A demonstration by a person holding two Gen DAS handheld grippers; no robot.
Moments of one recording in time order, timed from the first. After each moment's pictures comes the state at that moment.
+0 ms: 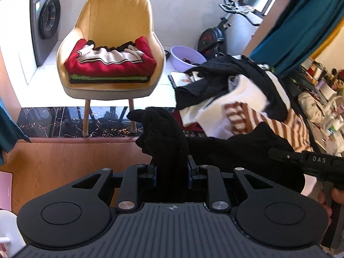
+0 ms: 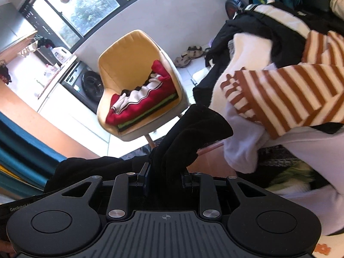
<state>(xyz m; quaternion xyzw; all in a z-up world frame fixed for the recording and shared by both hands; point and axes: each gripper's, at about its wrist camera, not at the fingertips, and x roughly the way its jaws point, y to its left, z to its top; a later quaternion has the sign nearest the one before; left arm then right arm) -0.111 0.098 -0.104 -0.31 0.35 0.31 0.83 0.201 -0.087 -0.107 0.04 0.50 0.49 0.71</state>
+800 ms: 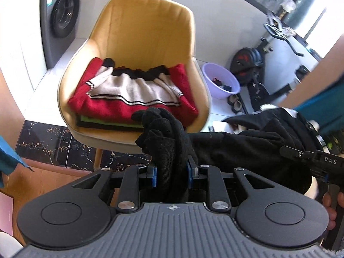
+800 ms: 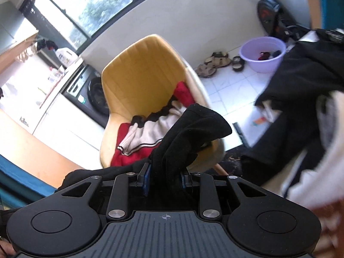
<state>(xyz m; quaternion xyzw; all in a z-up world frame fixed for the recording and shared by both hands) -0.013 0.393 -0.133 -0.35 0.33 0.36 0.80 0.348 0.247 -0.128 0.03 0.49 0.53 0.69</state>
